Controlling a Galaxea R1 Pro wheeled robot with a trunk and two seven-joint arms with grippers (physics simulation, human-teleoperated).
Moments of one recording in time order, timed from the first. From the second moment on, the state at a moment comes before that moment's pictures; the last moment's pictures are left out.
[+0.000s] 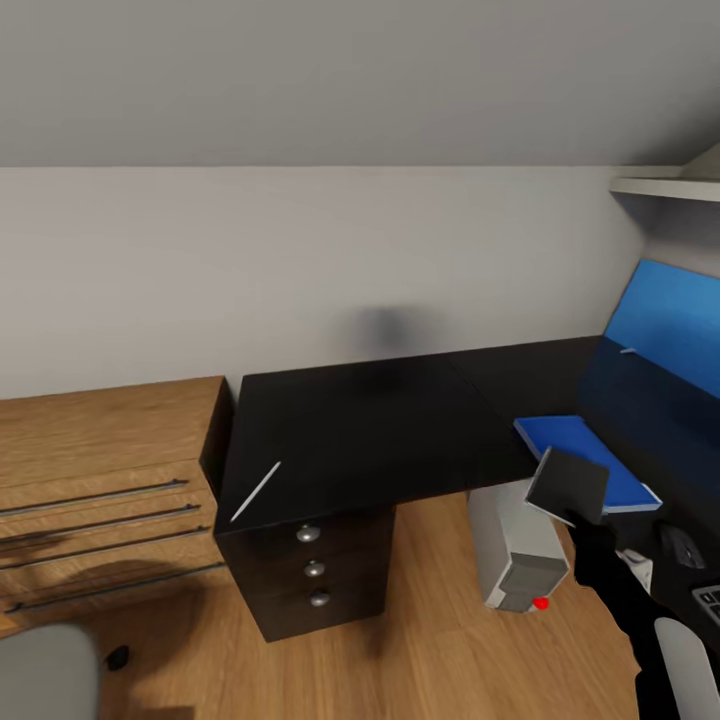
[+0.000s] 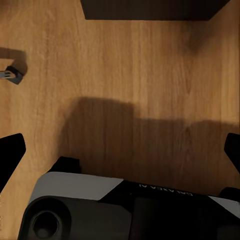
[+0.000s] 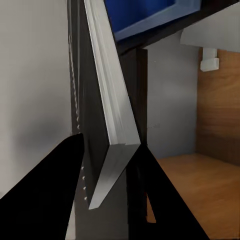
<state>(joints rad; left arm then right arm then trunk) 0.15 -0.05 -0.32 -1.22 0.40 0.34 0.46 -0.26 0.05 -0.58 -1.40 -1.30 0.43 -0.13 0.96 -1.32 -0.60</state>
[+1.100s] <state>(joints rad) 0.15 -0.05 -0.33 -1.19 0.40 0.32 0.46 -0.26 0.04 -0.59 -1.45 -1.30 0.43 -0.14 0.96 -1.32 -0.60</state>
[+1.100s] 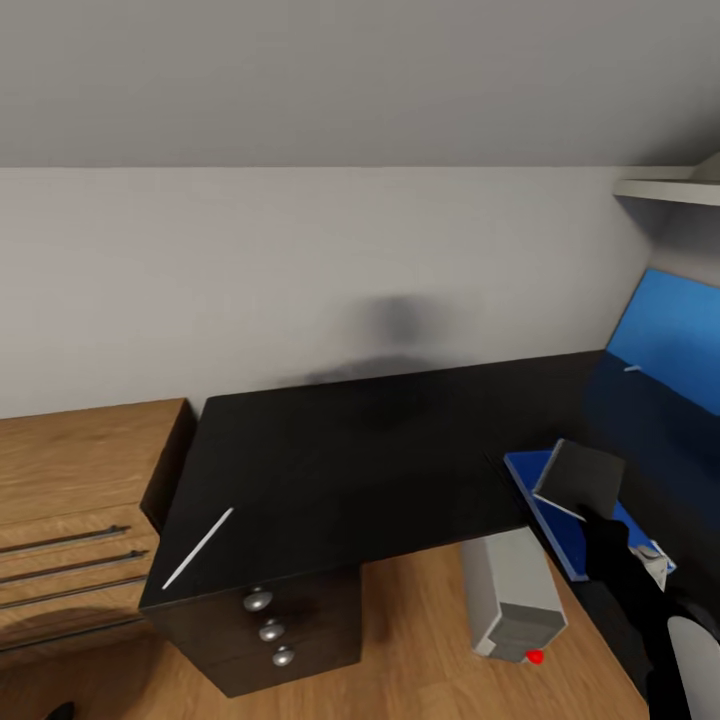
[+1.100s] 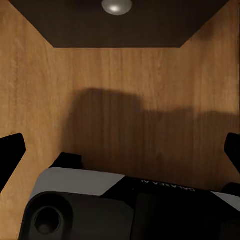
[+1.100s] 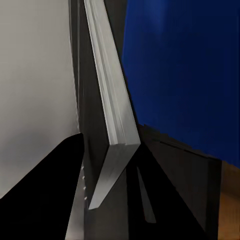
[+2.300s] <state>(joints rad) 0.15 -0.05 -0.33 -1.19 0.40 0.32 0.46 -0.26 0.04 -0.58 -1.42 -1.29 0.42 -0.24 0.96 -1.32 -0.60</state>
